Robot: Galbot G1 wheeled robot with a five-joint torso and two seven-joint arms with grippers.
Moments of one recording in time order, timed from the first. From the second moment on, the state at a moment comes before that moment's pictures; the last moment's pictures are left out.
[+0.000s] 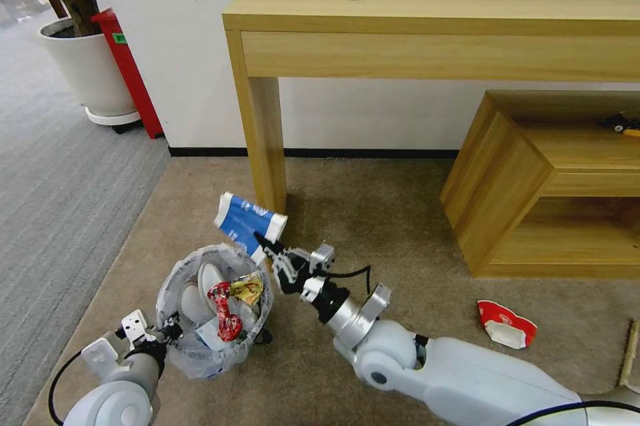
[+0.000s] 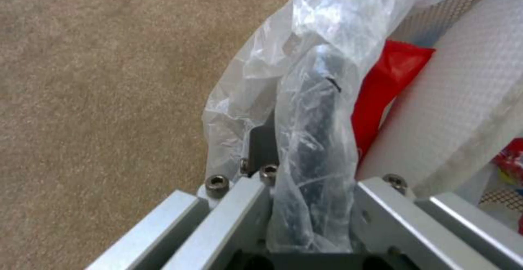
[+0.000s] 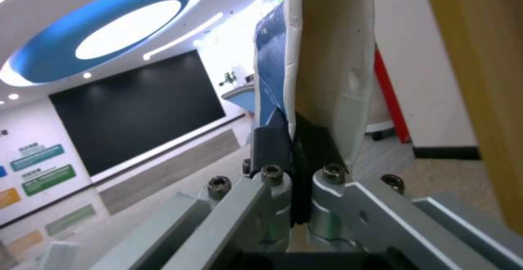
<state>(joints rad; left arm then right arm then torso) 1.60 -1.38 -0.74 -2.12 -0.86 0.54 -0.41 -0.60 0.94 -0.77 1.88 0.98 0.53 0.07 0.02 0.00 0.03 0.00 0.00</state>
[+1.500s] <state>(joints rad) 1.66 -1.43 -0.70 -2.25 -0.83 0.54 -0.41 -0.69 1.02 -0.86 1.65 0.89 0.56 0.14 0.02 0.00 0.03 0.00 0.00</state>
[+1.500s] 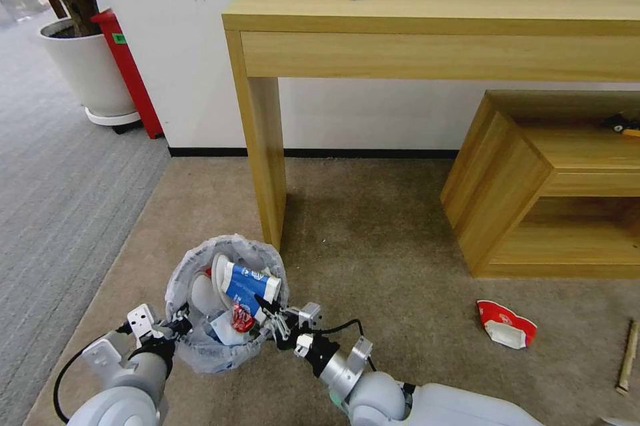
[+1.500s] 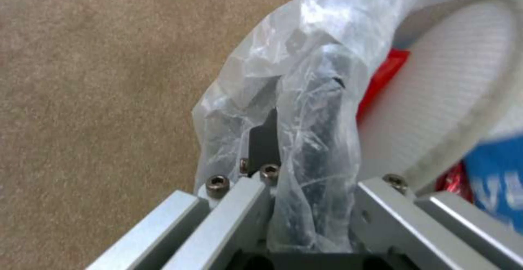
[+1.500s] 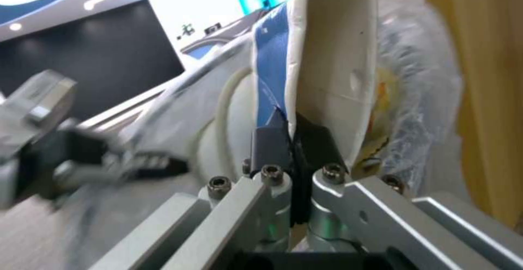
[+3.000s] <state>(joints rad) 1.64 -1.44 -0.67 -2.18 -0.79 0.54 -0.40 -0.67 1.03 -0.84 1.73 0.91 0.51 0.13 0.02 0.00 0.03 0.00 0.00</state>
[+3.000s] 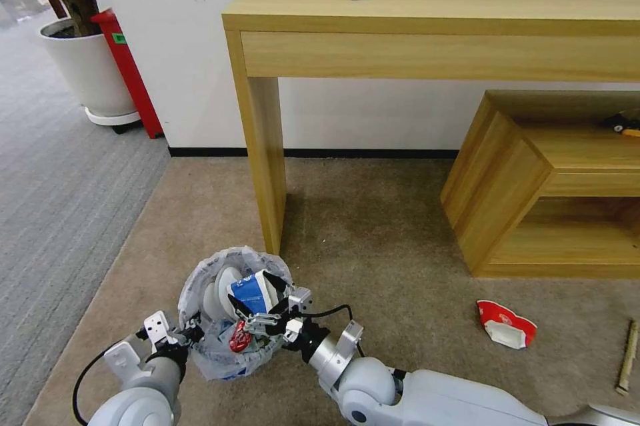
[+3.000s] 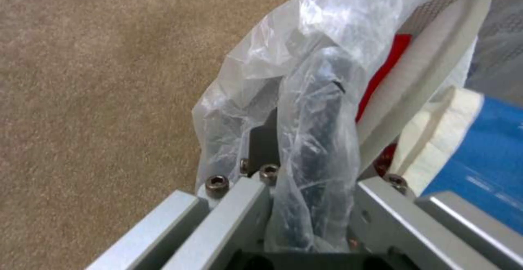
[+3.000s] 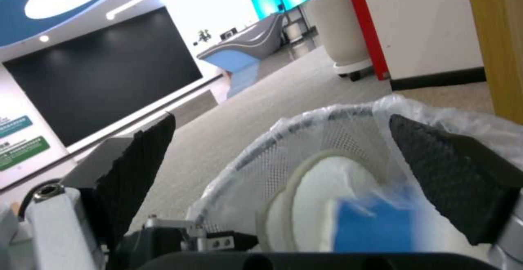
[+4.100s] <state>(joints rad) 1.62 -1.44 -0.69 -2.16 -0.79 0.54 -0.39 -0.88 0.88 -0.31 1.64 0.85 0.59 0.19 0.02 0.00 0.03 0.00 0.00</state>
